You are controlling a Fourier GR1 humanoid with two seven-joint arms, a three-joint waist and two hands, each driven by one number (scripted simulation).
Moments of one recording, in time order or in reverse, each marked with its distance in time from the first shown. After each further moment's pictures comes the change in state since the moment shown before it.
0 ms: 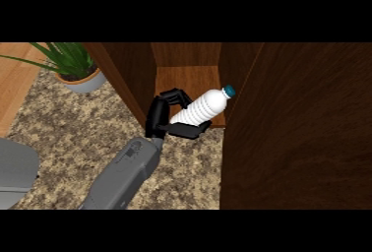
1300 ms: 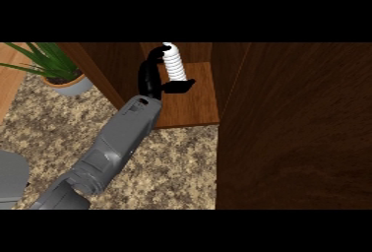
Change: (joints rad) left arm -0.475 0.014 0.046 0.625 -0.016 0.402 0.042; right arm 0.025 -0.007 -0.102 0.013 -0.040 0.114 -0.074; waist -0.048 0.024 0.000
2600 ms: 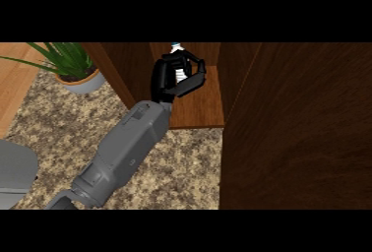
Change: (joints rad) left arm 0.138 -0.013 0.010 -0.365 0.300 -0.441 -0.249; right arm 0.004 0.015 0.066 -0.019 0.014 0.017 0.045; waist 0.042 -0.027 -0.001
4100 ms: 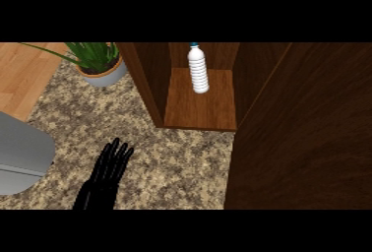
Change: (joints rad) left arm 1.060 0.444 -0.313 -1.046 0.079 -0.192 -0.053; right arm -0.042 -0.226 0.130 -0.004 0.095 0.030 -0.025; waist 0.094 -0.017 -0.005
